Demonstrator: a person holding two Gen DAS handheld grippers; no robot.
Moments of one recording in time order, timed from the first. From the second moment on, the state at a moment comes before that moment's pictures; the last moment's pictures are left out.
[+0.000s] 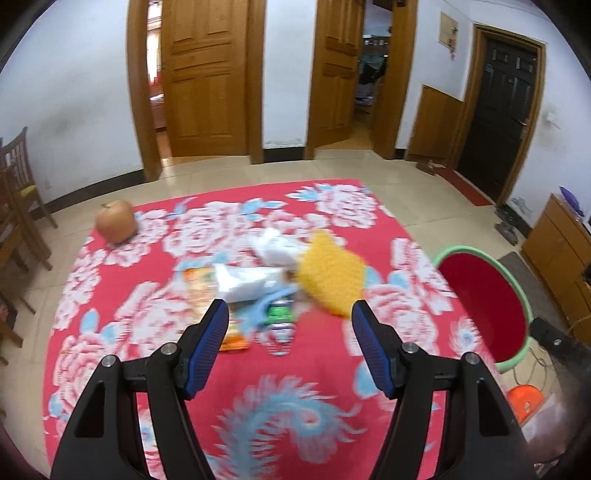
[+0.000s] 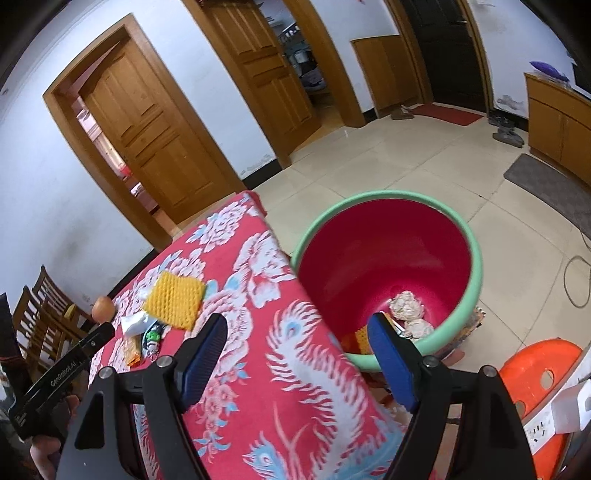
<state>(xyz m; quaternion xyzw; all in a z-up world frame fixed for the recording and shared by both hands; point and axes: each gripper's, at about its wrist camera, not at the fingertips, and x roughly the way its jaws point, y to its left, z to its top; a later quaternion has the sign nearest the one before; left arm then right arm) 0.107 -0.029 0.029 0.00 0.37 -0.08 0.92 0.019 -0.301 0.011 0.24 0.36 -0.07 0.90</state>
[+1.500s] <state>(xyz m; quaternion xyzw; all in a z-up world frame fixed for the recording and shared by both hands) 0.175 0.050 -0.051 -0.07 0.43 -0.02 0.90 0.175 -0.170 -0.052 0.14 0.46 0.04 0.88</state>
